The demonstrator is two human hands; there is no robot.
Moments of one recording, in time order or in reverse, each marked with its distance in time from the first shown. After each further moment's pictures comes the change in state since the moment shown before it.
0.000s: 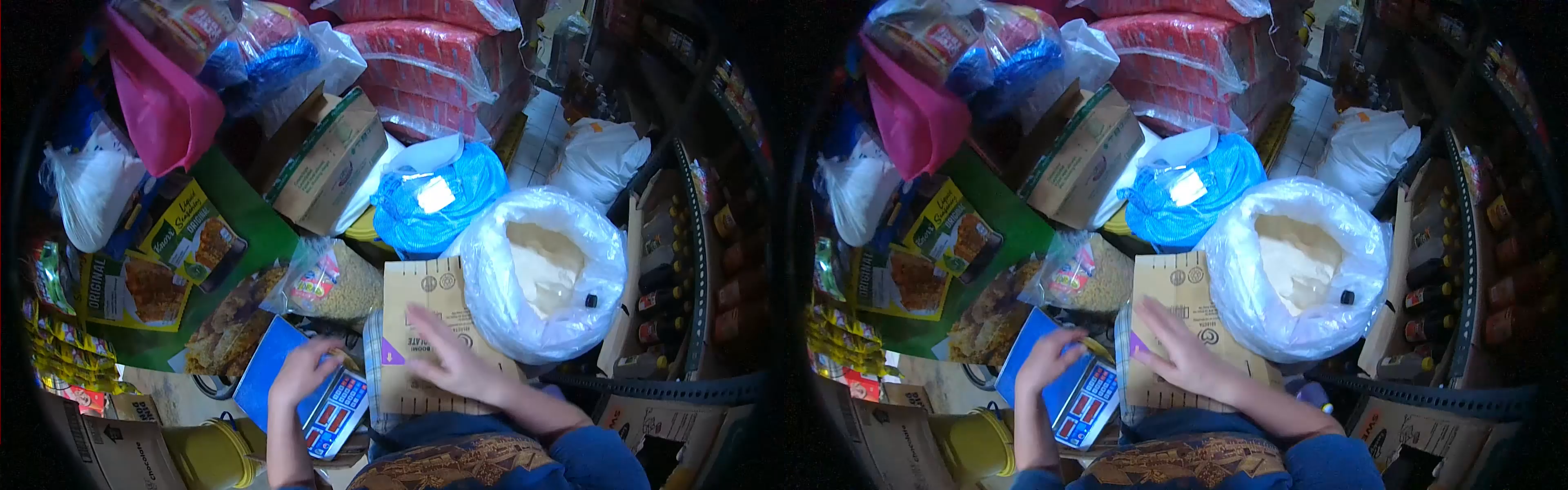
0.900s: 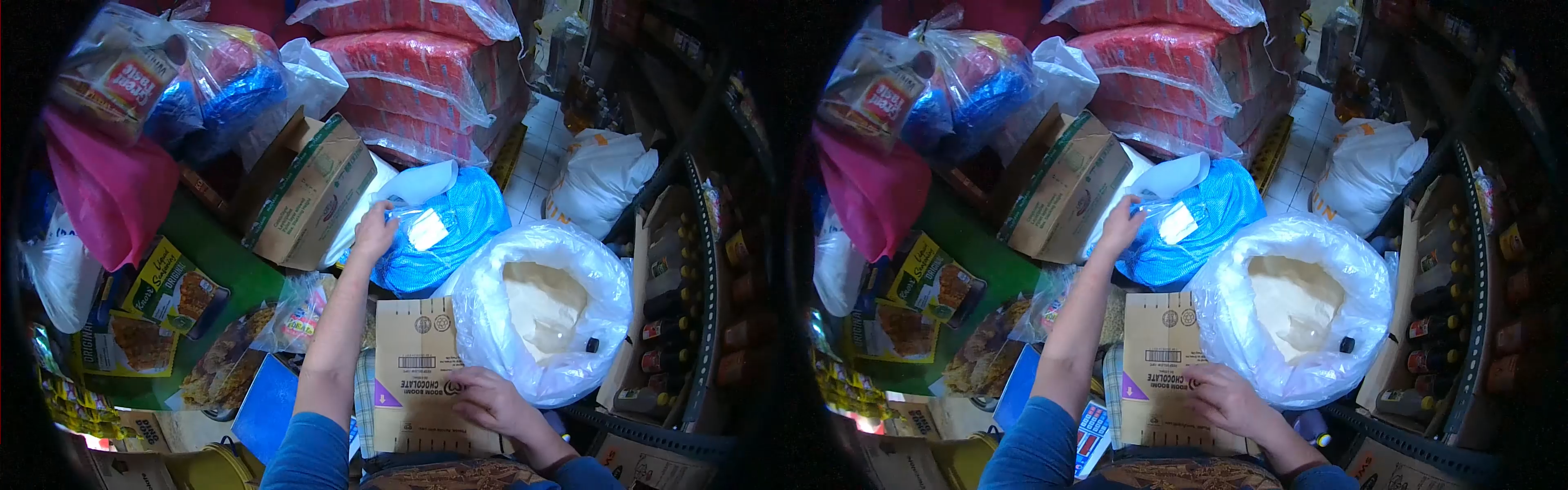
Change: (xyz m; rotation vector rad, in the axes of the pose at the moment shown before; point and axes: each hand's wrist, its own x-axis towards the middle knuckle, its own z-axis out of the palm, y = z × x) left_hand 0.392 0.016 0.041 0.027 0.380 0.105; right_hand -0.026 0.041 -0.076 -0.105 -0.039 0.050
